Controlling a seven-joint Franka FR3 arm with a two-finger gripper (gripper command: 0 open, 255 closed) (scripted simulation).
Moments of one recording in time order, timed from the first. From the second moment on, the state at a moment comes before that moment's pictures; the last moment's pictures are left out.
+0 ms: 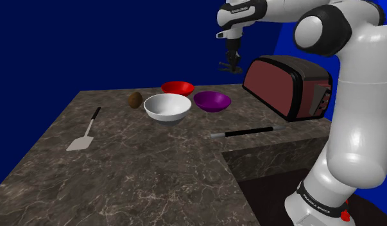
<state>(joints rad) -0.01 0.30 -0.47 -1.44 -0.03 1.69 -1.48</state>
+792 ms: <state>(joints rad) 0.20 0.01 -0.36 -1.76 -0.15 1.70 -1.16</state>
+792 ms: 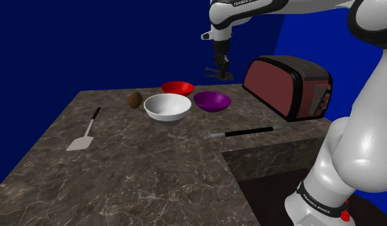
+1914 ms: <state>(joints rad) 0.27 -0.05 -0.29 -1.98 -0.16 1.85 -1.00</state>
